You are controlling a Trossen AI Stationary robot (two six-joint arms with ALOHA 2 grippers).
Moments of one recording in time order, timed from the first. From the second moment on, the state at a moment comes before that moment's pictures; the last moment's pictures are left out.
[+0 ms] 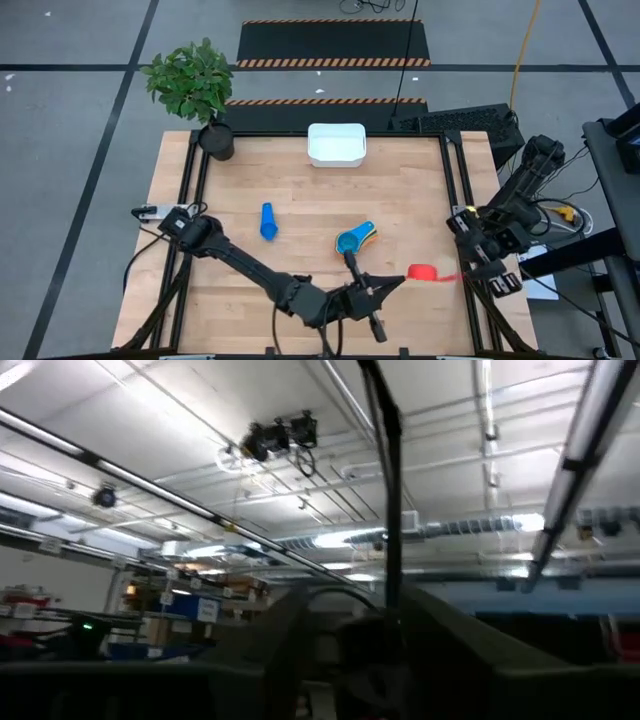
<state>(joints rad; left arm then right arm) -0.52 2.27 2.07 0.53 -0.82 0.49 0.92 0.71 0.36 1.09 0.29 -0.30</state>
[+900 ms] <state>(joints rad) -0.57 2.12 2.07 -0.15 -1.08 0.07 0.92 0.69 0.57 -0.08 0.73 0.13</state>
